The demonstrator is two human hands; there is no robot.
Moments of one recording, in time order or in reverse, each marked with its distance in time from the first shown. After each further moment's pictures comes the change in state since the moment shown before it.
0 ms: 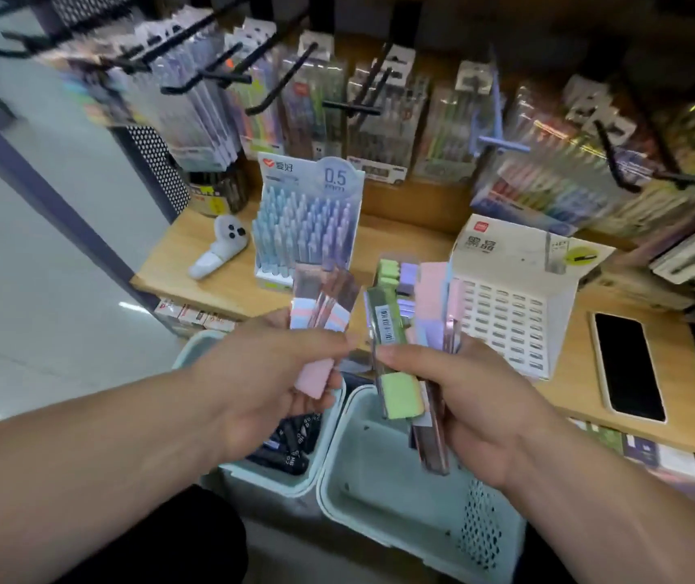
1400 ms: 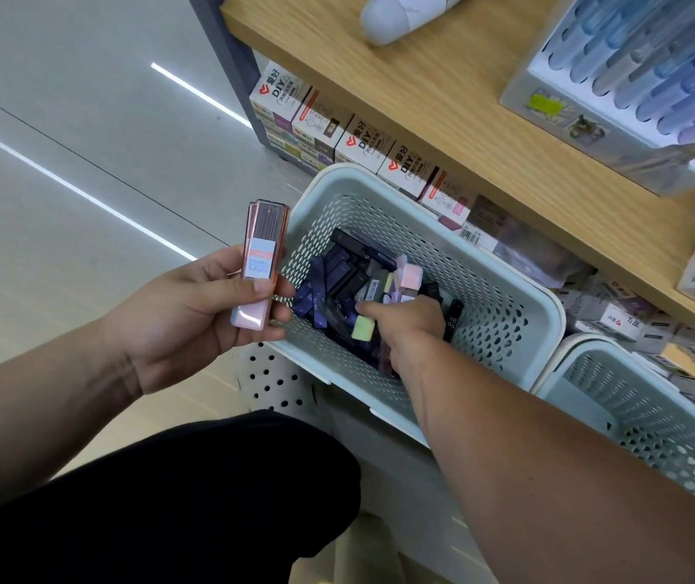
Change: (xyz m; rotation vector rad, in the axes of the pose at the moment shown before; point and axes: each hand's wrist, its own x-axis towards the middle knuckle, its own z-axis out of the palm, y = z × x) left_hand 0.117 -0.162 -0.323 -0.359 -0.015 -0.189; right_hand 0.276 0.320 0.120 -0.589 0.489 0.518
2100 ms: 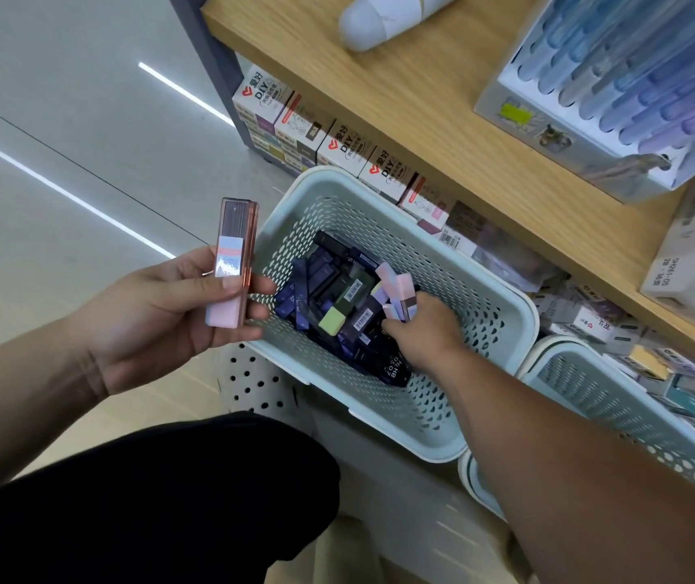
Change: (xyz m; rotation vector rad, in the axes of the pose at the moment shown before) left_hand -0.002 0.000 -0.002 -0.024 -0.004 -0.004; right_hand 0.015 0.009 -0.060 -0.532 -0.136 -0.356
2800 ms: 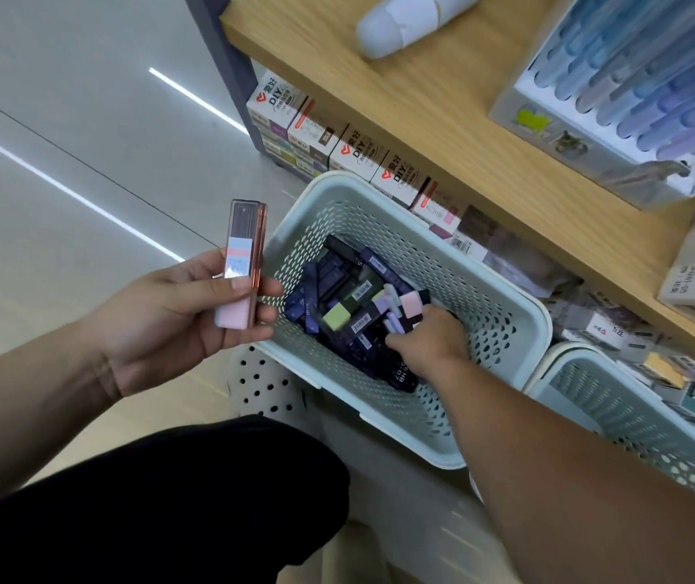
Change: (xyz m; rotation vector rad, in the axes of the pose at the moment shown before) left_hand -0.002 0.001 0.000 -0.040 -0.009 0.013; right_hand -0.004 -0.004 0.010 -0.121 0.028 0.083
